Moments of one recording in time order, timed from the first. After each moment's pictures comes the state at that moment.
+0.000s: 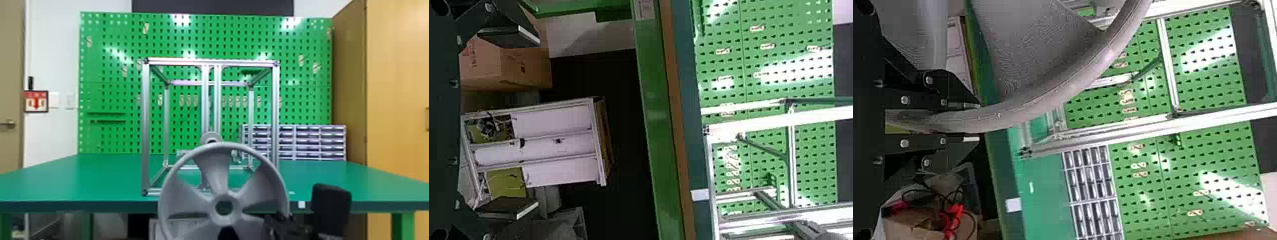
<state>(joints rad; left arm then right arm) -0.01 0.20 0.03 -1.65 0.09 0.00 -0.15 -0.37 0.00 0.14 -2.08 -0.33 0.76 -0.39</state>
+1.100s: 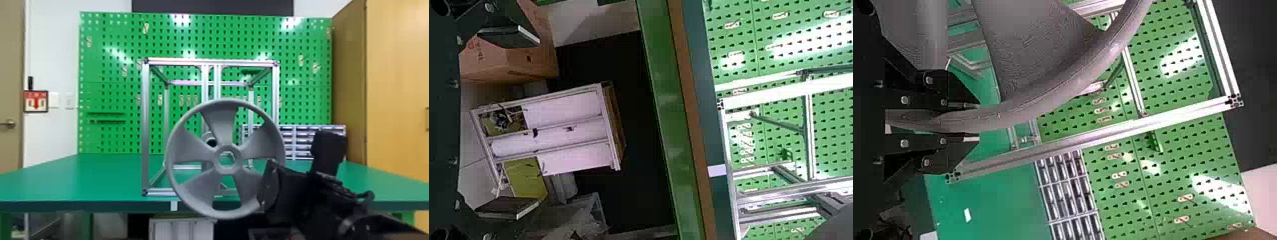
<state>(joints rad) -0.02 0.28 -0.03 -1.64 0.10 0.03 -0.15 -0.64 0.00 0.07 -1.93 -0.48 0.82 -0.40</state>
